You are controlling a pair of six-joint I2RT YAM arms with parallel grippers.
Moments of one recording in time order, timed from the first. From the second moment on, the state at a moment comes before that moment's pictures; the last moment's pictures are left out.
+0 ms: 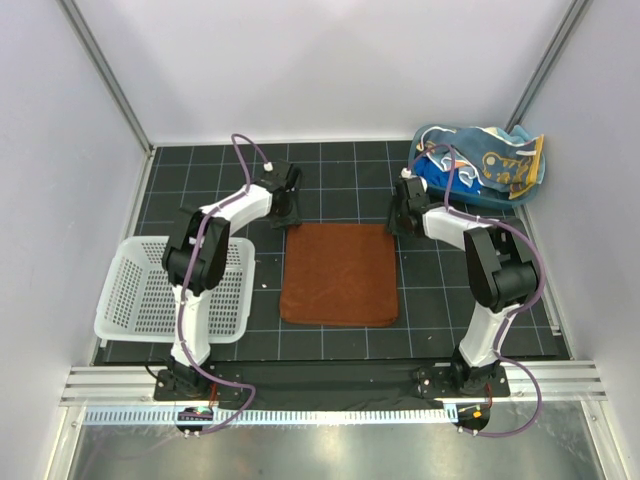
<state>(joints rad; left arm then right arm) -0.44 2.11 1.56 -0.54 -0.10 -0.52 0.29 1.83 1.08 -0.17 0.12 0.42</state>
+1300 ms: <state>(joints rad) -0.38 2.08 1.49 -0.39 0.00 -0.50 0.27 1.89 1.12 -0.10 0.02 0.40</state>
